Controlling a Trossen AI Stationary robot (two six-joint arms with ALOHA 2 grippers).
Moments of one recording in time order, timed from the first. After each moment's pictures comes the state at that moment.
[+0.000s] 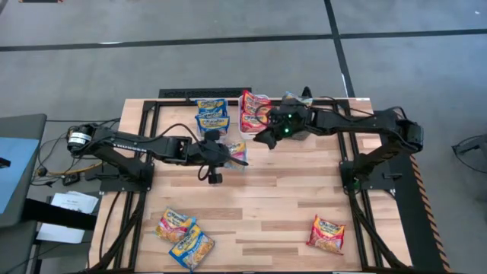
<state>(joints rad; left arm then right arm) -0.06 1.39 1.04 -0.37 -0.37 0.10 -0.34 1.43 0.99 -0.07 -0.34 0.58</state>
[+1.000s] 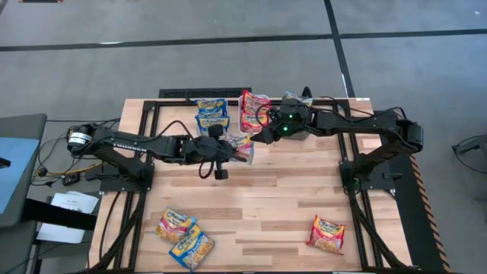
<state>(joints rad) -0.06 1.39 1.04 -0.18 -0.43 0.21 -0.33 1.43 0.99 0.00 -0.36 0.84</state>
